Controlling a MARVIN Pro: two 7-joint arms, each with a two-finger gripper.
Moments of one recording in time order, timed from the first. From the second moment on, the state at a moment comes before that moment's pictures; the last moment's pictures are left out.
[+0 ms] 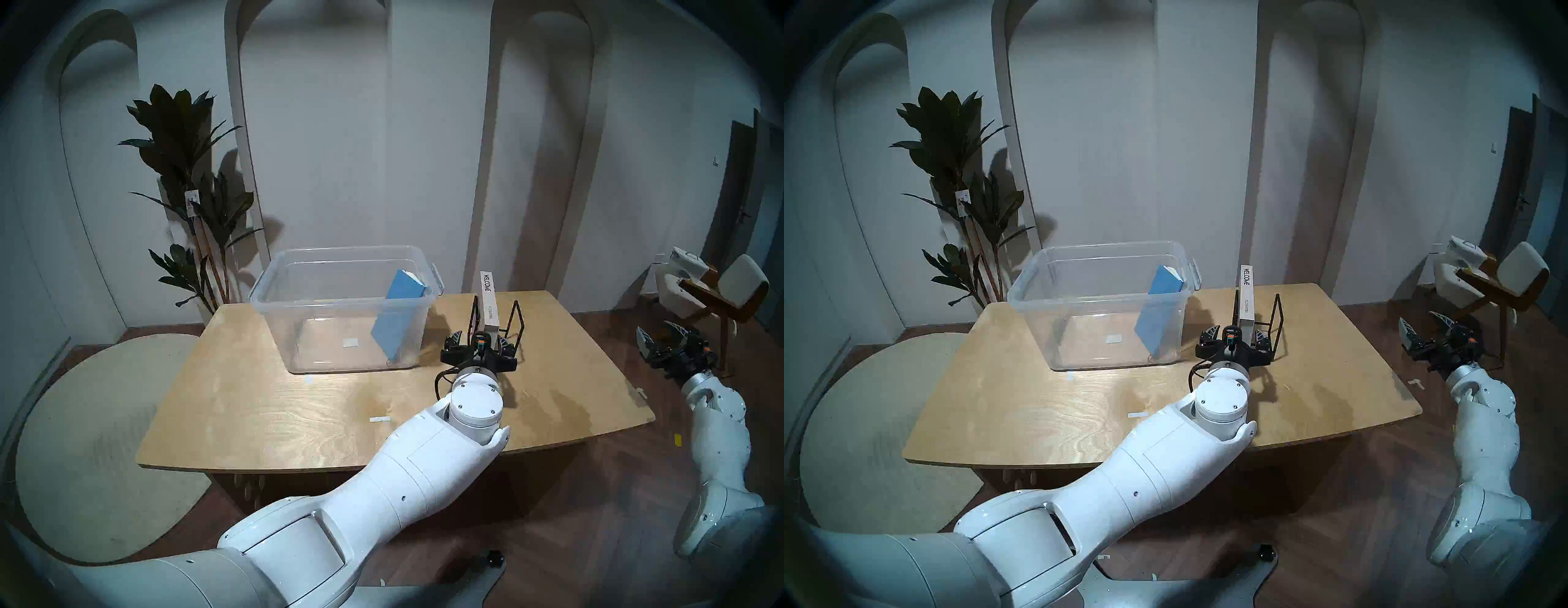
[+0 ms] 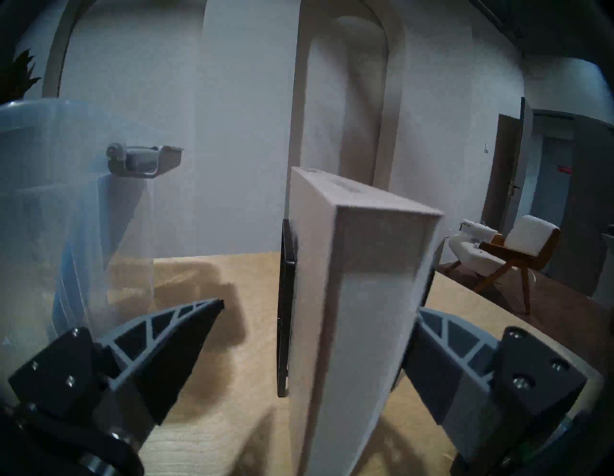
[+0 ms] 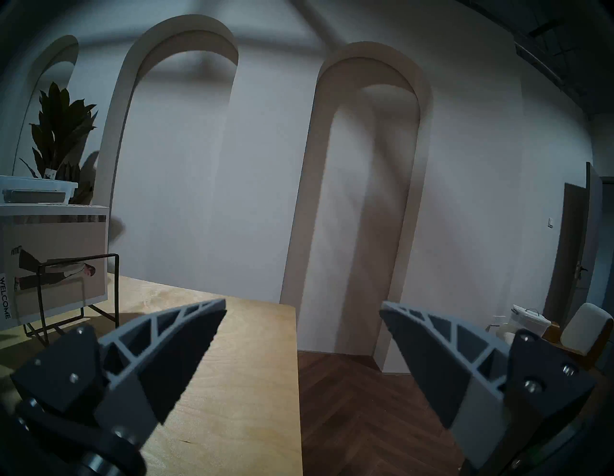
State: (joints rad) left arm 1.03 -1.78 -0.69 -0.93 -0.45 -0.06 0.51; right arm -1.17 -0.99 2.21 -0.73 0.15 -0.36 0.87
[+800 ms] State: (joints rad) left arm 0.96 -1.79 -0.60 -1.00 -0.27 -0.12 0.68; right arm -1.17 -0.99 2.21 -0.73 0.15 -0.37 0.88
